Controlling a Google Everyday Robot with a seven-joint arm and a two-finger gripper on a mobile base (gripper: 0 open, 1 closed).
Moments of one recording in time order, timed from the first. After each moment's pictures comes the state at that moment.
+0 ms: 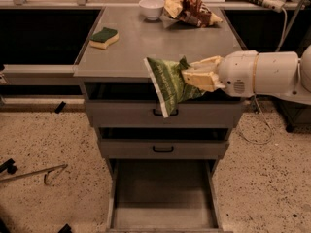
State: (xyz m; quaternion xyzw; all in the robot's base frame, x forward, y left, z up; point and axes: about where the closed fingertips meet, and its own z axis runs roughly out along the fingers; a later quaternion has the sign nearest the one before) arm 0.552 -0.092 0.929 -0.44 0.69 0.25 0.53
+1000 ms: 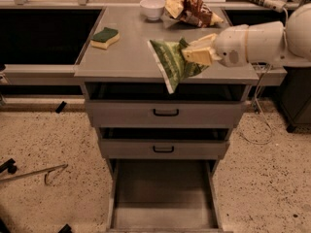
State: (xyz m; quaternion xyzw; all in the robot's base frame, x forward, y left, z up) arm 0.632 -0.099 0.939 -0.47 0.68 0.24 0.51
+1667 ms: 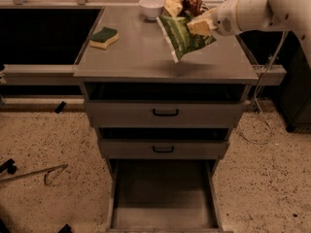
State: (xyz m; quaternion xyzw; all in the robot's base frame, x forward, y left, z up) arm 0.748 -0.125 0.959 -0.43 0.72 0.17 0.51
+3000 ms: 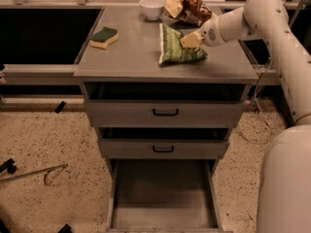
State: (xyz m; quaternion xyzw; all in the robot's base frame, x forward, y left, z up) arm 0.803 -0.122 0.879 -0.35 0.80 0.22 0.43
